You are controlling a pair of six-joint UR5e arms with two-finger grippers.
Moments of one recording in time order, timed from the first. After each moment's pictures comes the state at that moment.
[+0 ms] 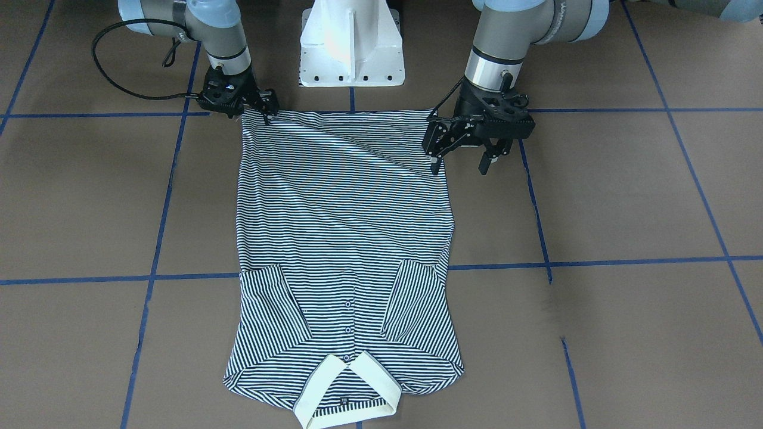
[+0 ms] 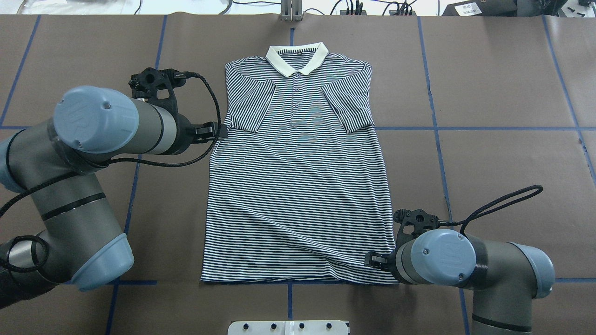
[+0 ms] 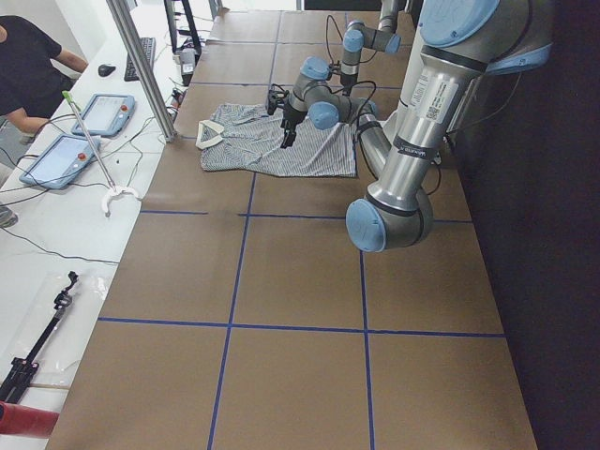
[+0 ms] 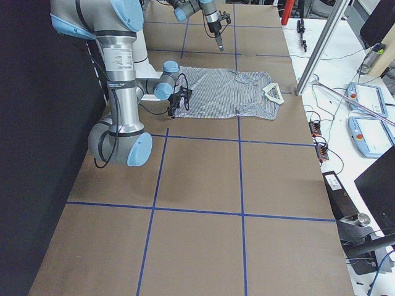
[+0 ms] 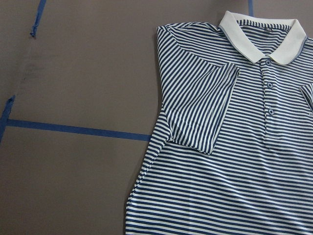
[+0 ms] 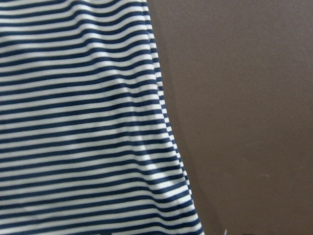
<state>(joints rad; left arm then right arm) -0.61 -2.02 -1.97 -1.70 -1.68 -1.29 0.23 -1.41 2.02 -1.47 1.71 1.63</state>
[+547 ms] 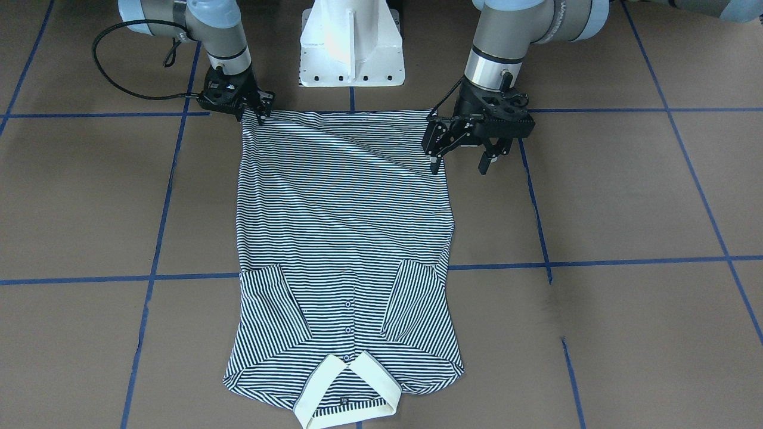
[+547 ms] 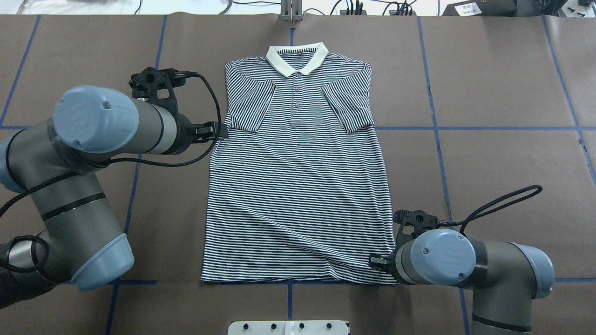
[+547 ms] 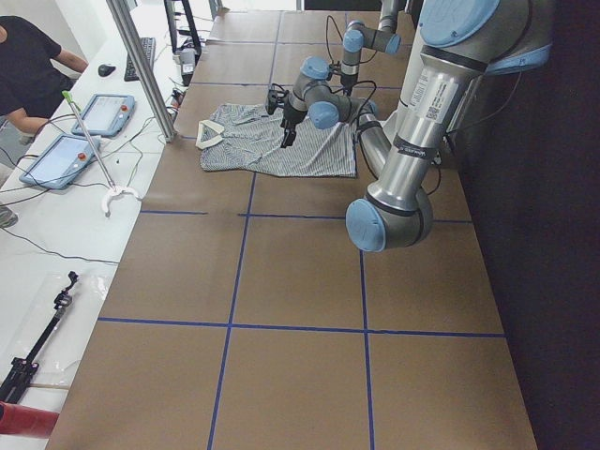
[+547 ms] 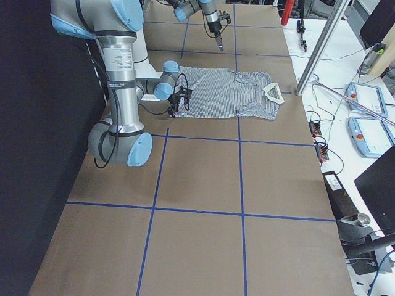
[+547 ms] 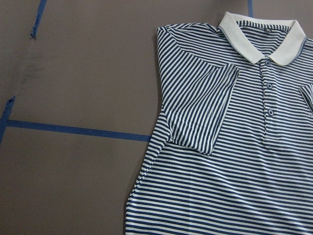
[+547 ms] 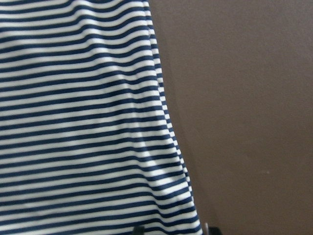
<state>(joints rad) -0.61 -2.02 -1.97 -1.70 -1.68 -1.29 0.23 -1.40 2.02 -1.47 1.72 1.63</state>
